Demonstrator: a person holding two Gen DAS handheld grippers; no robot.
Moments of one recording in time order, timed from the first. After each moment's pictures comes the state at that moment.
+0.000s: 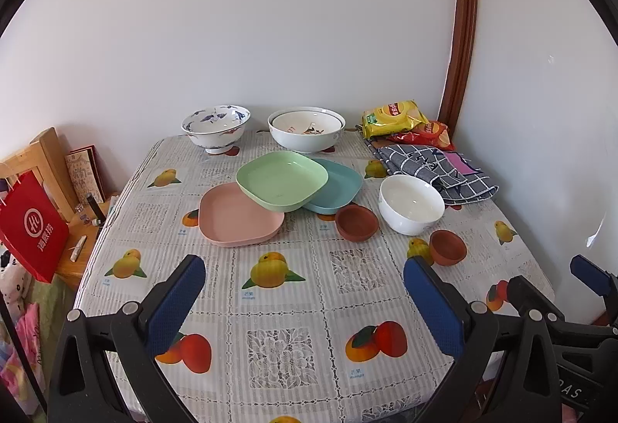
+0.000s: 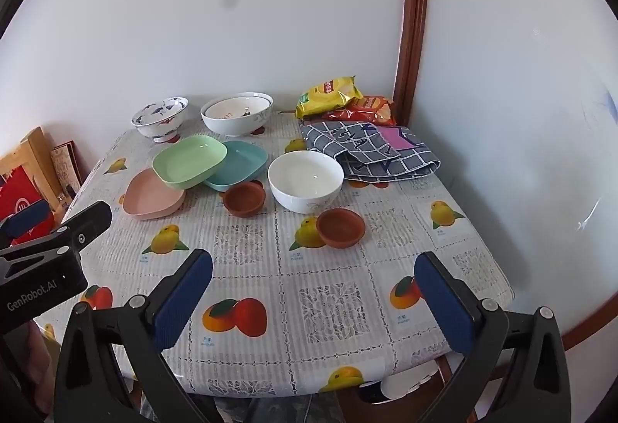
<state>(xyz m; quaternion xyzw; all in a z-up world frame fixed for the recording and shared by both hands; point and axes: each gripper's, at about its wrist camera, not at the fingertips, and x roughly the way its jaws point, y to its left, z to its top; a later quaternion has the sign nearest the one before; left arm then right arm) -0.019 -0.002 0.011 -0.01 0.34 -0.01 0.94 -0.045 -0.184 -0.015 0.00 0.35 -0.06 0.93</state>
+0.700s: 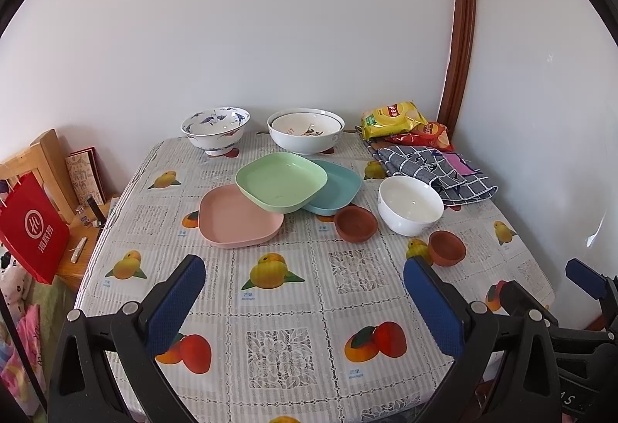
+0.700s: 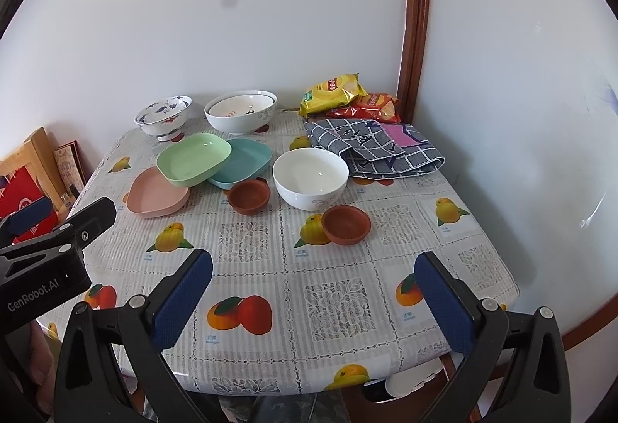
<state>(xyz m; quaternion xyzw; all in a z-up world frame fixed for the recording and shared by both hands) -0.017 -0.006 0.007 -0.01 0.33 -0.01 0.94 -0.048 -0.180 -0.021 0.00 0.35 -0.05 0.93</state>
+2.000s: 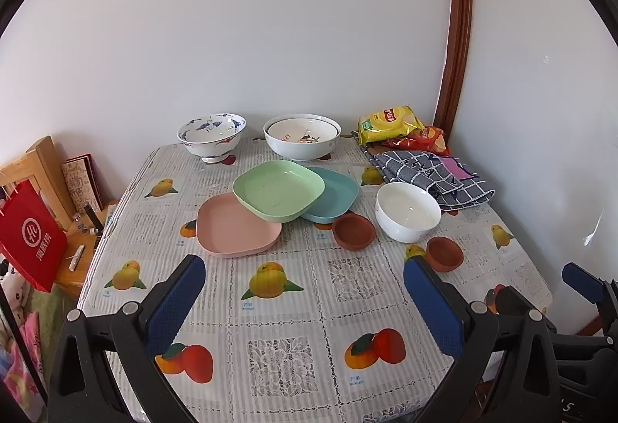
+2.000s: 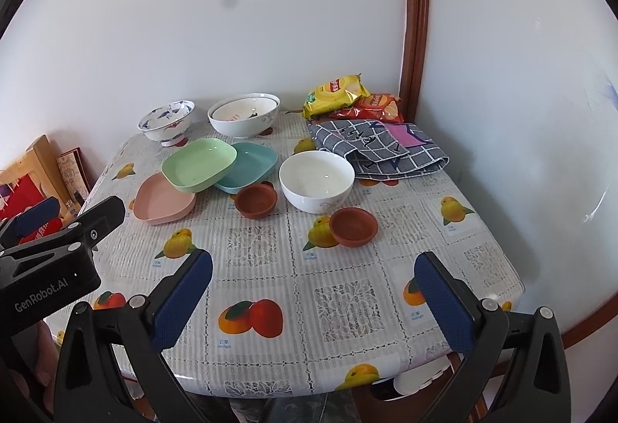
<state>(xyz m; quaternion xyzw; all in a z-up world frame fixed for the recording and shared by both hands) -0.015 -0.004 0.012 -0.01 0.32 -0.02 0.95 -0.046 -0.175 -0.013 0.02 0.35 -0.05 0.93</state>
